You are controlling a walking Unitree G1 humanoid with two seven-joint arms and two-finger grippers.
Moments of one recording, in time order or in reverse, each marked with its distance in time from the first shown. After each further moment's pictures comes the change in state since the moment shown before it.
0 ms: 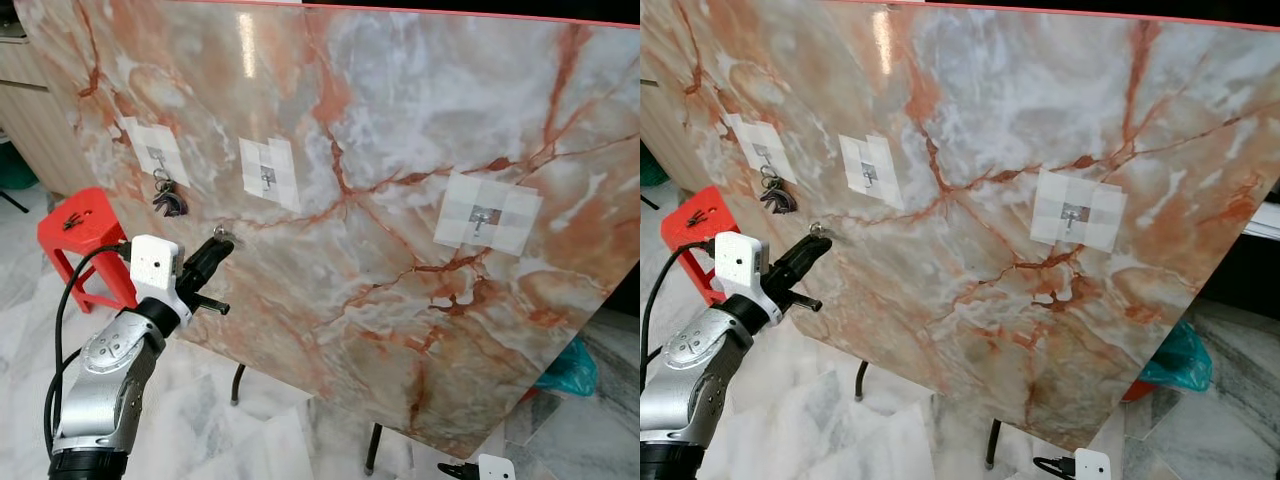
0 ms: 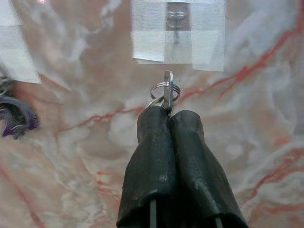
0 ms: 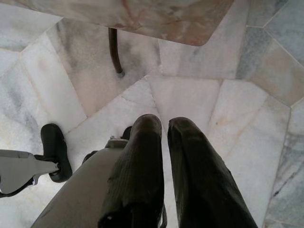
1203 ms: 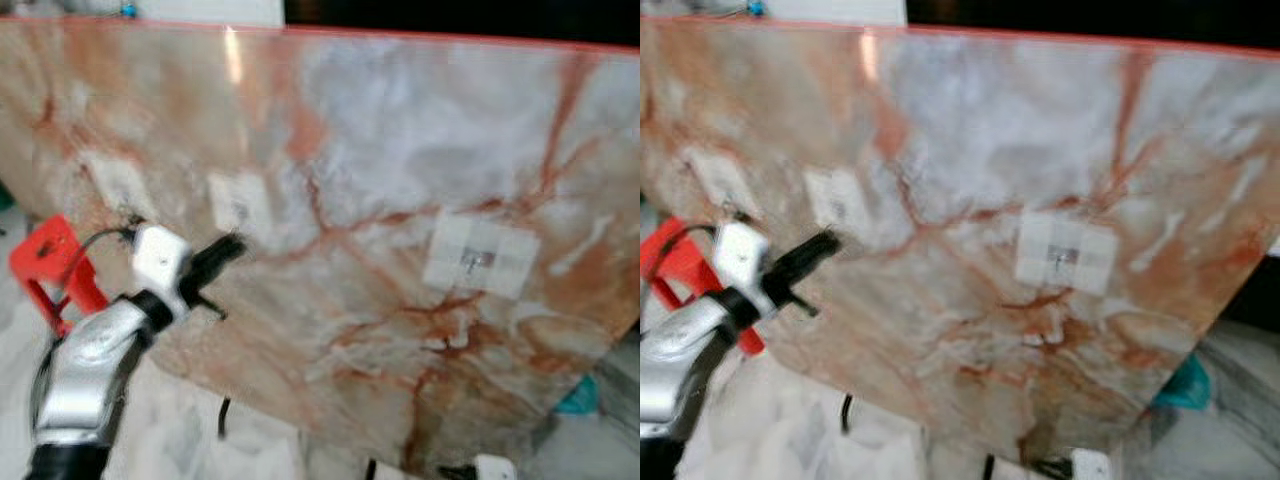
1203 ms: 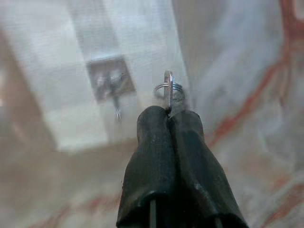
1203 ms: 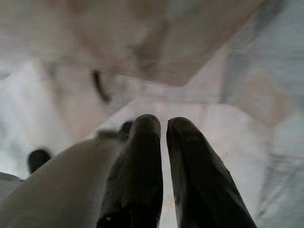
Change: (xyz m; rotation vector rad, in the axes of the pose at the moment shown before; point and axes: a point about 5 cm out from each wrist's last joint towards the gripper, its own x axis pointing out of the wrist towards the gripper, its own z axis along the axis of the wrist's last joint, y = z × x) left arm 0.003 -0.013 0.013 0.105 0.003 -0.197; right arm -0.003 -0.013 -0.004 -0.035 0.004 -0.022
